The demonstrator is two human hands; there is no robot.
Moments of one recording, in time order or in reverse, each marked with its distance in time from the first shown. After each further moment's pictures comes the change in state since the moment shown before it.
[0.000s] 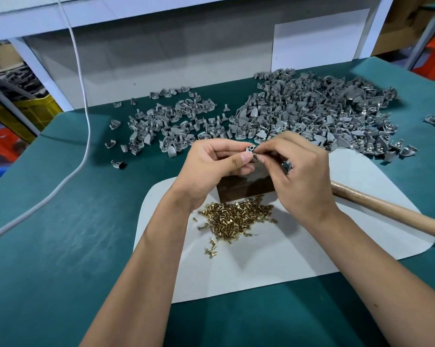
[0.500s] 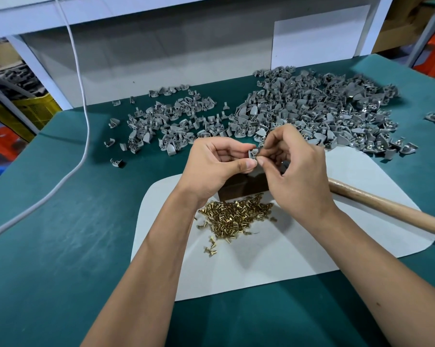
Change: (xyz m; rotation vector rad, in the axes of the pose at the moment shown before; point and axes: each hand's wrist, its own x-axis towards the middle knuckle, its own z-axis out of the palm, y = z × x) left_hand 0.003 -0.005 0.006 0.125 0.045 0.101; right_hand -0.001 -0.005 0.003 0.132 -0.024 0.145
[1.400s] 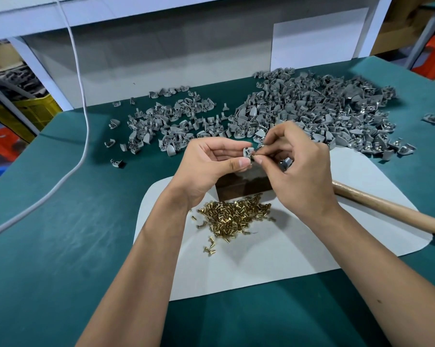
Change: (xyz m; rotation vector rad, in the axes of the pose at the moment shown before) left_hand 0.000 -0.001 -0.011 -0.091 -0.065 -0.029; right_hand 0.003 -0.003 -0.005 0.019 0.026 0.006
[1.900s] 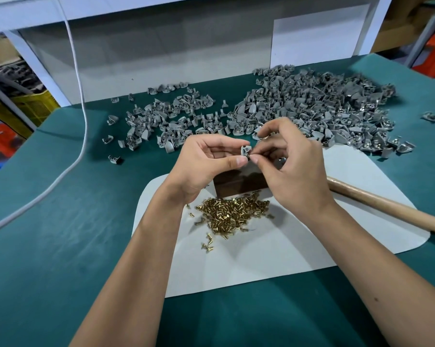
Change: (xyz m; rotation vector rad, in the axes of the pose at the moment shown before) left_hand 0.000 0.000 -0.004 0.036 -0.034 0.035; right_hand 0.000 -0.003 0.001 0.035 -0.077 0.066
